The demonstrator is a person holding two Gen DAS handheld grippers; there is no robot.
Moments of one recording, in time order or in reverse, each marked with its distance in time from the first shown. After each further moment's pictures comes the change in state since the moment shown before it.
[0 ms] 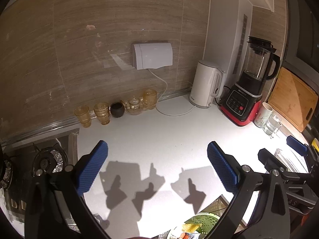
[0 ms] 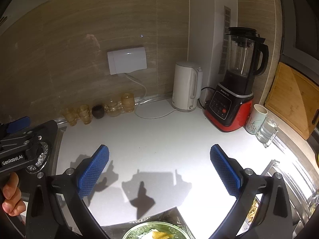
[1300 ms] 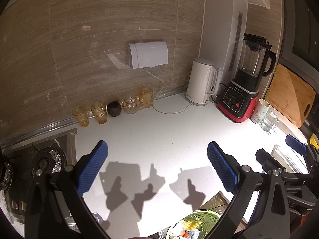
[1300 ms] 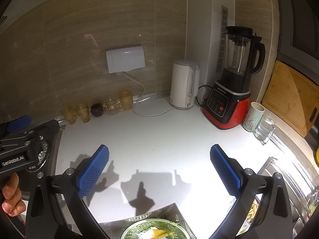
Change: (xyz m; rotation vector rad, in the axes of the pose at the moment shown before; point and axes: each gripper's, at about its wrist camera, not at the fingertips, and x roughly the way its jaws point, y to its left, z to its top) left arm 0.000 -0.005 -0.001 0.023 0.009 -0.024; right arm -0.007 -0.004 -0.006 0.003 0.006 -0.014
